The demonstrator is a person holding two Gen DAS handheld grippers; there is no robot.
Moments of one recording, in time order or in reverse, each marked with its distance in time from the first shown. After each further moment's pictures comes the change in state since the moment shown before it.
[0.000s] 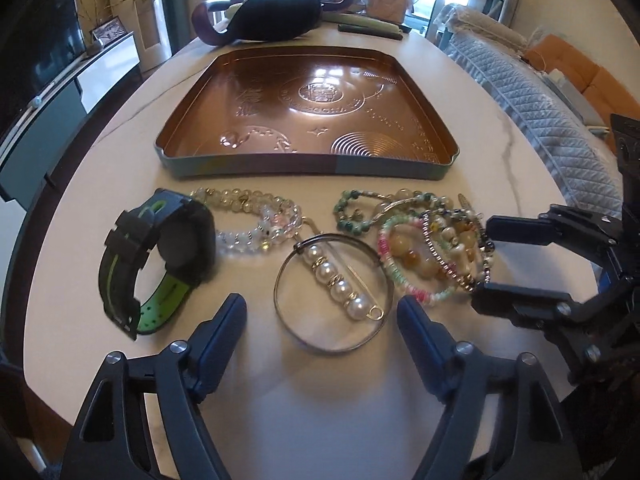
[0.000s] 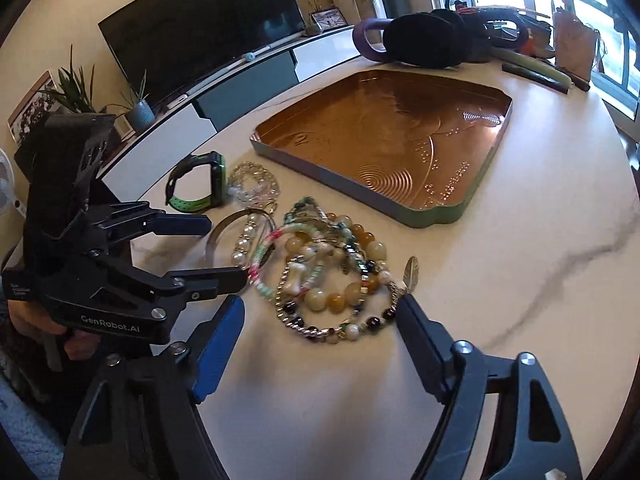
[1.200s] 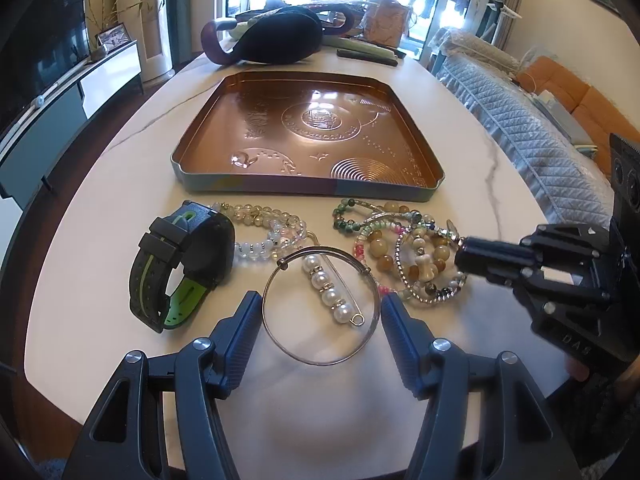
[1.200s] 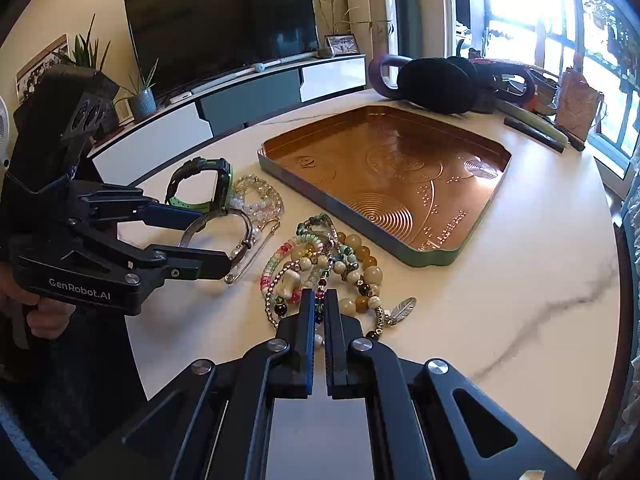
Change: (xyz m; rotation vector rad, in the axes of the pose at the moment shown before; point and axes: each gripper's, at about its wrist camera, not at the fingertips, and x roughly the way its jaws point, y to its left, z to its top) left arm -0.020 0.007 -0.002 -0.019 -0.080 -0.034; right arm -0.010 0.026 -0.002 -0.145 -0.100 -0.108
